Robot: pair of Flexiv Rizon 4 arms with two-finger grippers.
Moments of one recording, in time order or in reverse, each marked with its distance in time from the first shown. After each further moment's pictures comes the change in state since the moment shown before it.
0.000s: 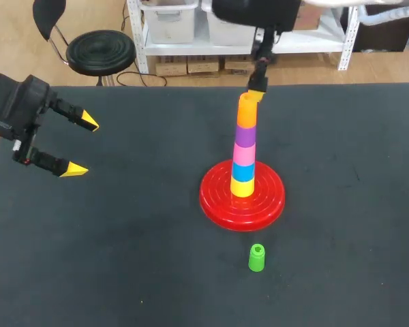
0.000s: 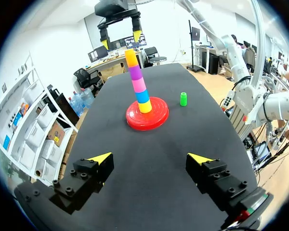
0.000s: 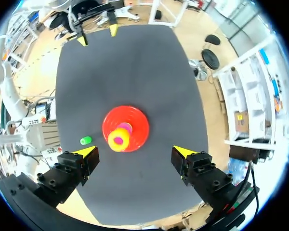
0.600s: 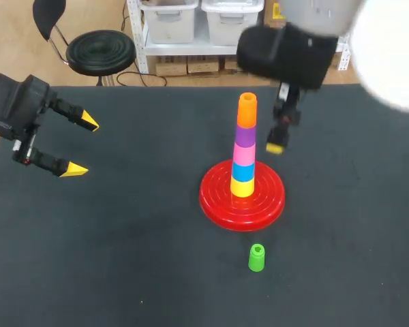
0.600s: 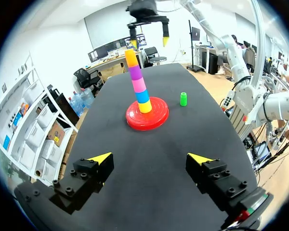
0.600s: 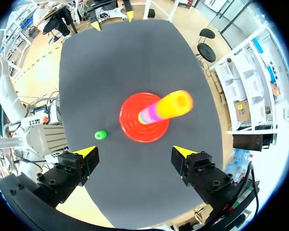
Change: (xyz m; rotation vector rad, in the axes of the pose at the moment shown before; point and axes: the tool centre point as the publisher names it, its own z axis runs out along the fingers) left arm 0.000 0.000 0.000 0.000 0.000 0.000; right arm 0.043 0.087 0.033 0.020 -0.019 0.057
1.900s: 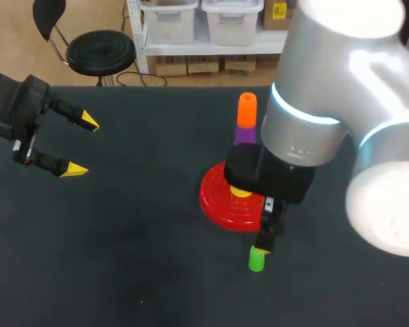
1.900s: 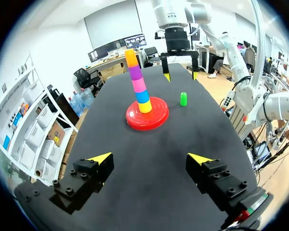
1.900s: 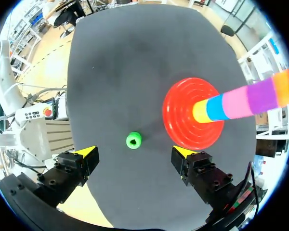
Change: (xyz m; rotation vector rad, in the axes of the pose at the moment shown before) left arm 0.000 0.000 0.000 0.000 0.000 0.000; right arm 0.020 0.096 0.121 -0.130 0.017 -0.039
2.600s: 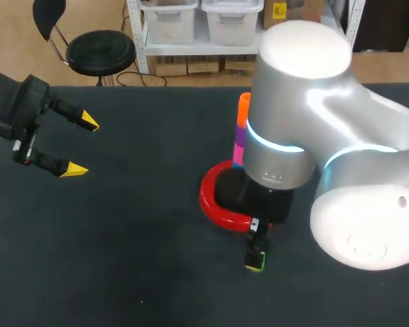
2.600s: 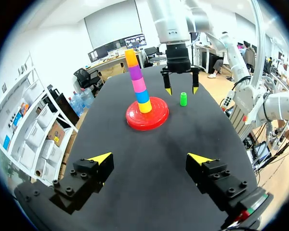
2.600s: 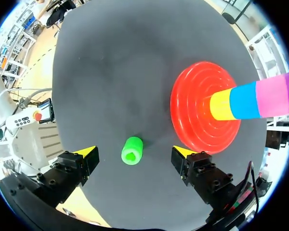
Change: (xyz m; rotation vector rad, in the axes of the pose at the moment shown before) left arm 0.000 0.000 0.000 0.000 0.000 0.000; right arm 0.002 -0.003 0.052 -0.008 0.065 0.060
